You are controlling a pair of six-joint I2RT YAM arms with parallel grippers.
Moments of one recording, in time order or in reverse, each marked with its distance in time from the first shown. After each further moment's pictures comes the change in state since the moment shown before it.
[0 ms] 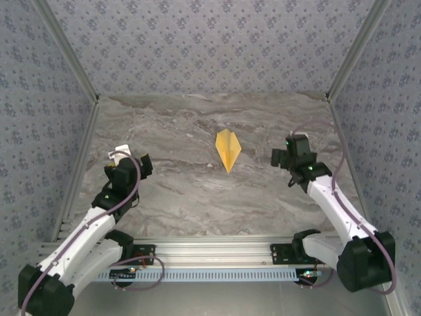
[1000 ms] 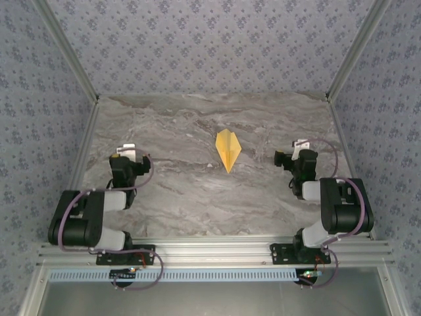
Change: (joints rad) left arm 0.343 0.652 -0.183 0.999 0.437 0.362; right arm -0.229 0.469 -0.311 1.113 -0.309 -0.200
